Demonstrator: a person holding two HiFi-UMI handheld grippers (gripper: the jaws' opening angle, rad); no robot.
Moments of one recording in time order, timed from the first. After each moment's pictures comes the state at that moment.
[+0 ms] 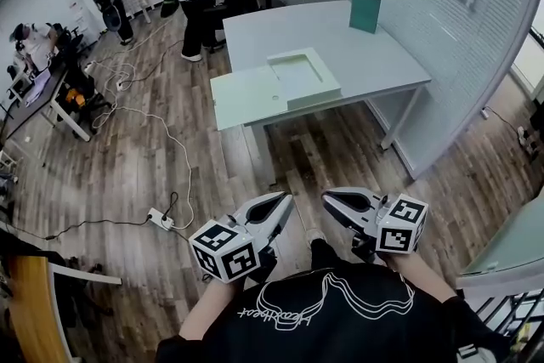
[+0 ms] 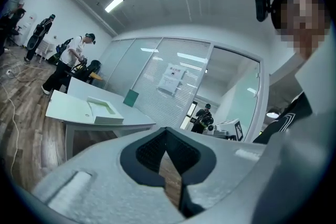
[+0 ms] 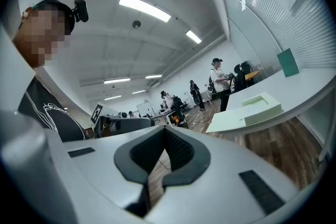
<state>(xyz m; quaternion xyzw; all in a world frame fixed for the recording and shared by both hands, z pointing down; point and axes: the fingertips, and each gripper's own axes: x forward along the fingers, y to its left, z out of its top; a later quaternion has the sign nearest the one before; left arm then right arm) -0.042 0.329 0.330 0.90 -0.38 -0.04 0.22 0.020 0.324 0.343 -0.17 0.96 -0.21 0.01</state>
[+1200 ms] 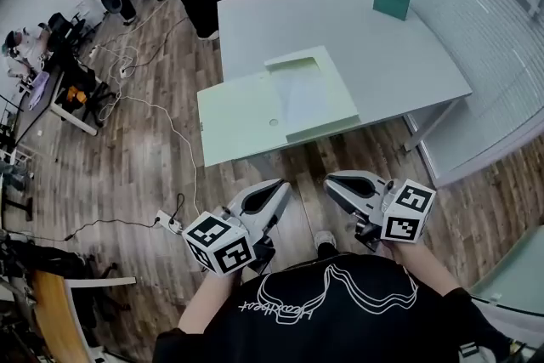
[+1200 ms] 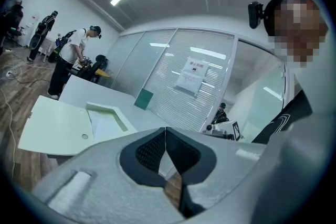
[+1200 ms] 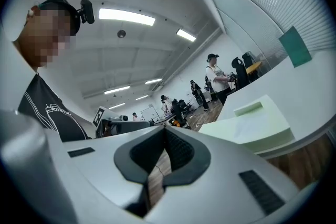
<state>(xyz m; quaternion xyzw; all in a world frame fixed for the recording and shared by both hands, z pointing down) -0.030 0.030 0.357 0.88 -0.41 -0.01 0.25 0.037 0.019 0.370 -0.12 0.96 -0.25 0.04</state>
